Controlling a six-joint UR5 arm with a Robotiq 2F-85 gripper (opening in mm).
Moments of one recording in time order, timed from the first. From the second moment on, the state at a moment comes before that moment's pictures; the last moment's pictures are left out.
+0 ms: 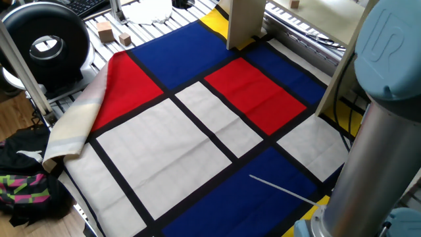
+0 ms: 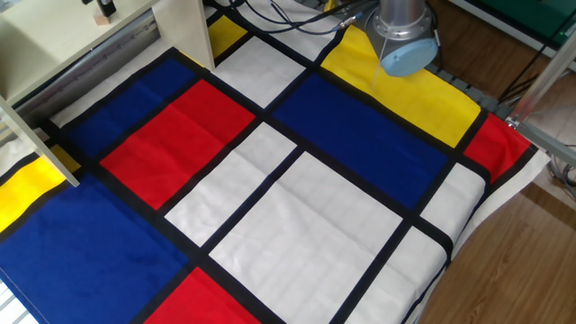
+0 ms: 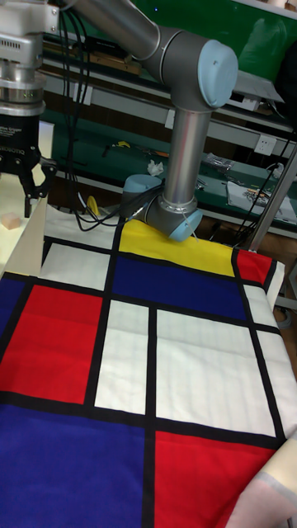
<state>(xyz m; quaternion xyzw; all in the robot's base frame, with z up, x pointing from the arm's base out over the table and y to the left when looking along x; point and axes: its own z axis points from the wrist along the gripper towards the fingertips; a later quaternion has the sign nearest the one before) 0.527 -0.238 0.279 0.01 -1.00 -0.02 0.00</state>
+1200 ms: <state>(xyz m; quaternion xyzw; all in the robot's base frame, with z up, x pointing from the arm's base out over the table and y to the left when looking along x) 0.548 -0.242 0.261 -0.04 -1.00 -0.03 -0.02</state>
